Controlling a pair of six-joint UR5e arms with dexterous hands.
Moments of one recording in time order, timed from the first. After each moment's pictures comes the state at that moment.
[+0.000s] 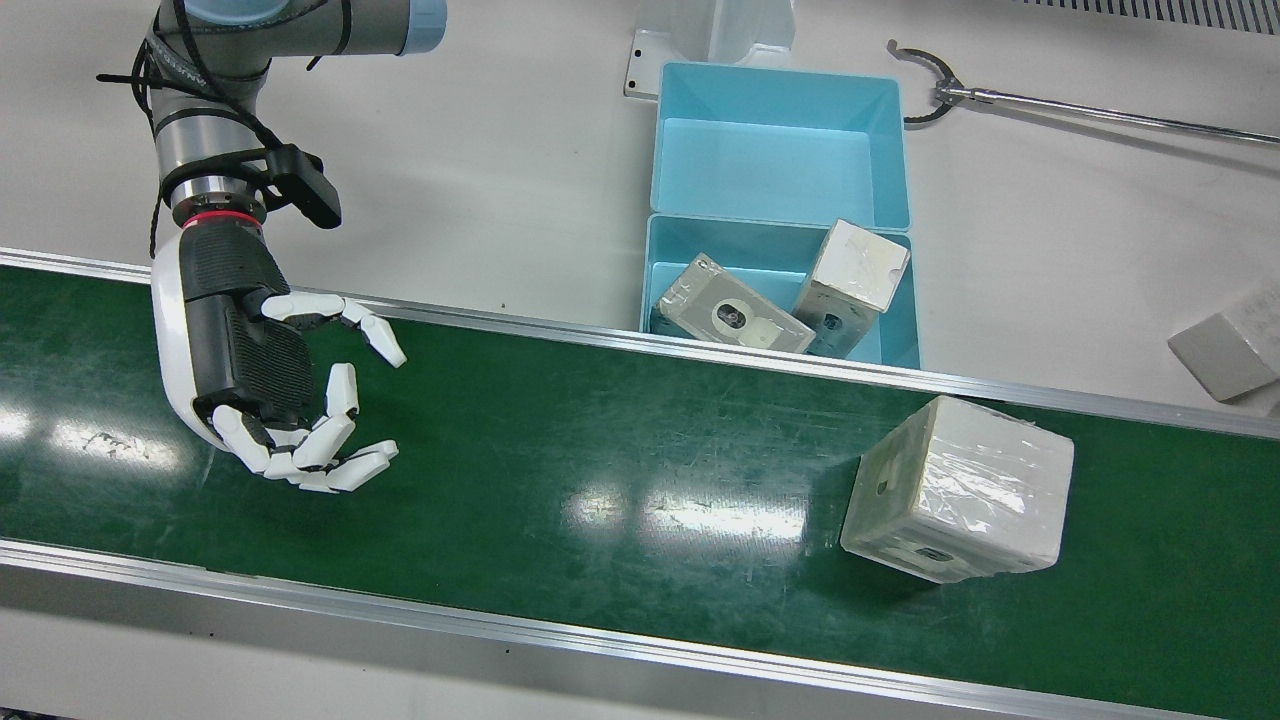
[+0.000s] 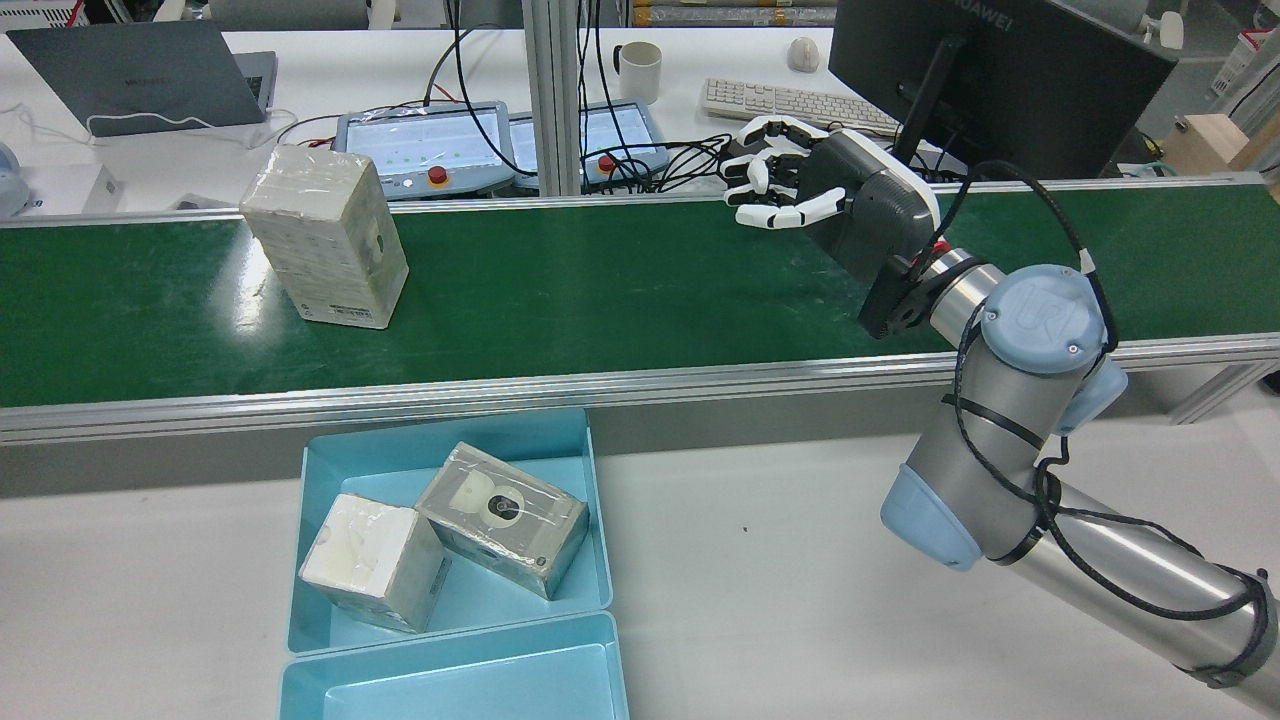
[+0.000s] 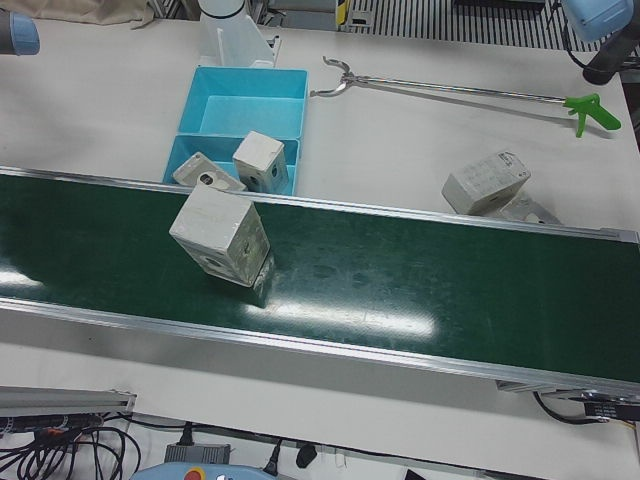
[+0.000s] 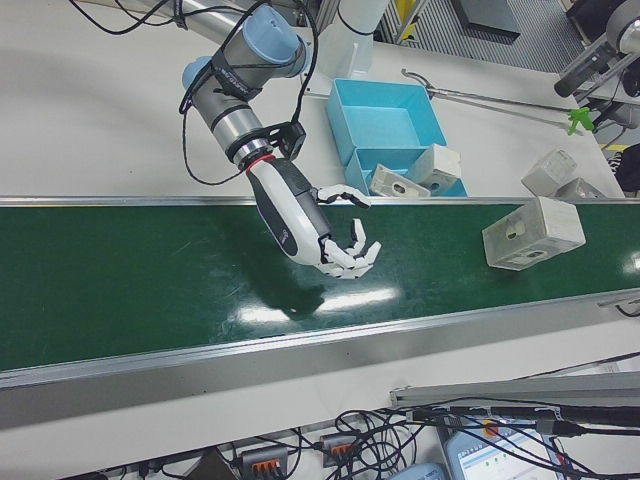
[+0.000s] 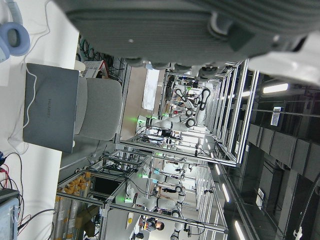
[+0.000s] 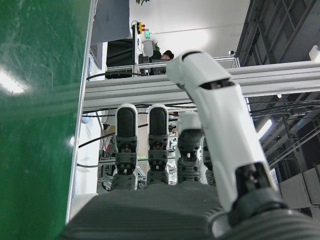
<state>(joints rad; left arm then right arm) -1.81 -1.79 -1.75 0.44 1.92 -0.15 0.87 -1.06 1.78 -3.55 -1.24 -0.06</state>
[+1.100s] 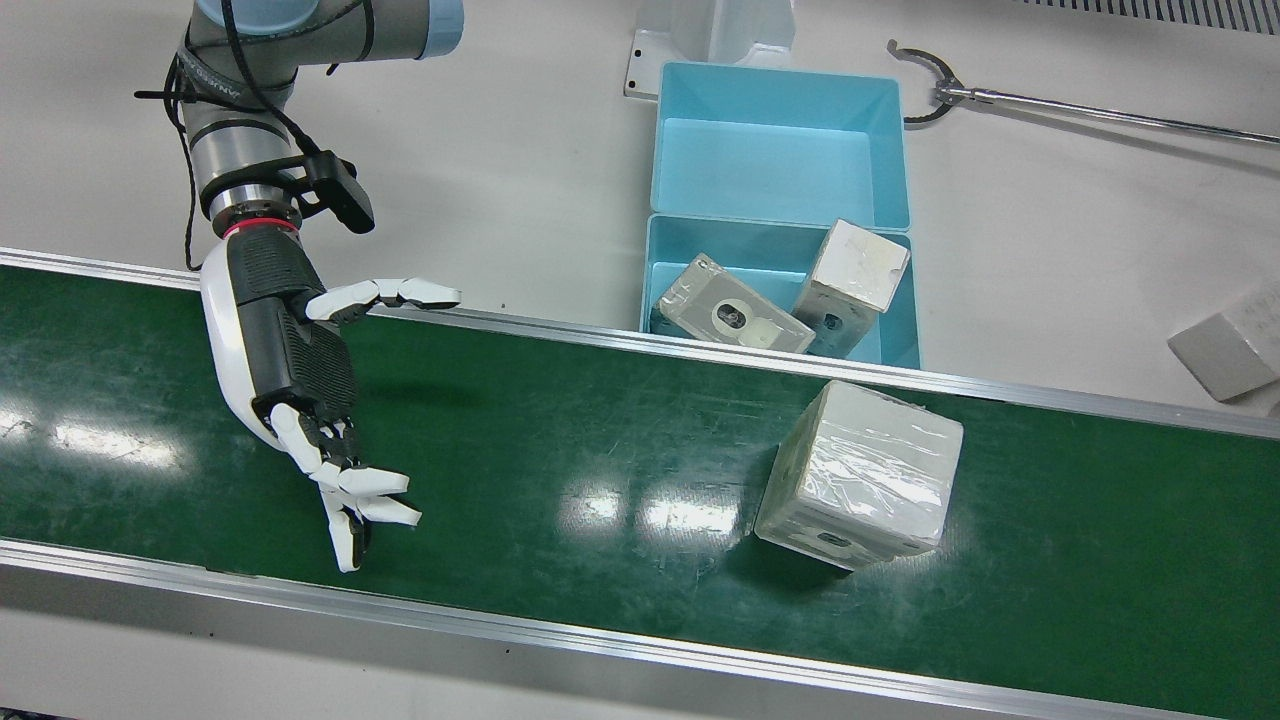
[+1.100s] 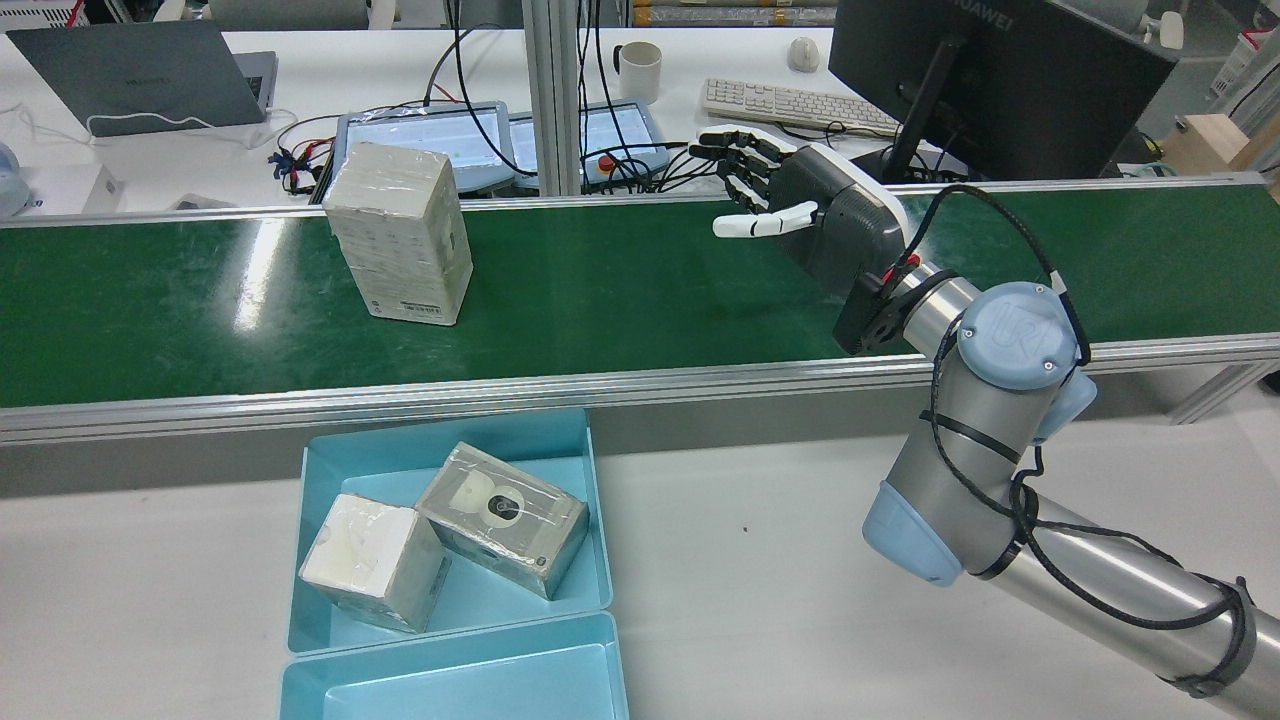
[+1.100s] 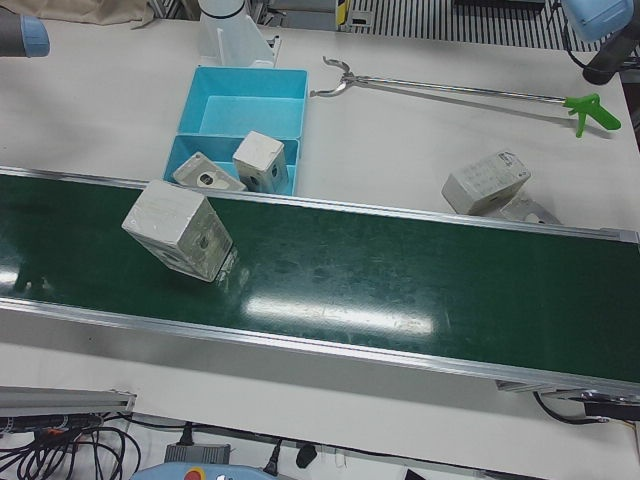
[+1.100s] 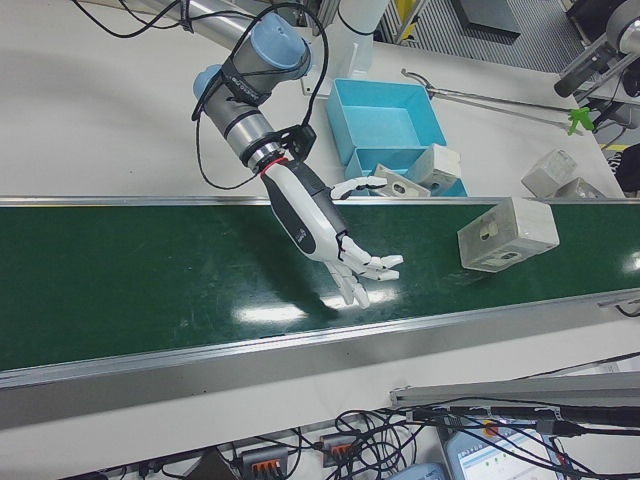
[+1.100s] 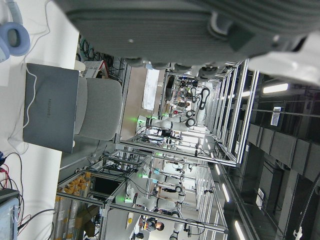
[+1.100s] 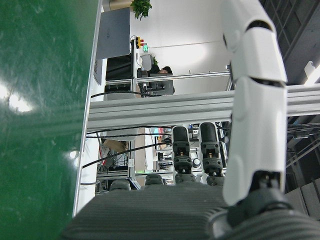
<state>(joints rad) -1.81 -1.79 -1.75 0.44 1.92 -0.15 0.83 -1.05 1.76 -3.49 -1.24 -0.09</state>
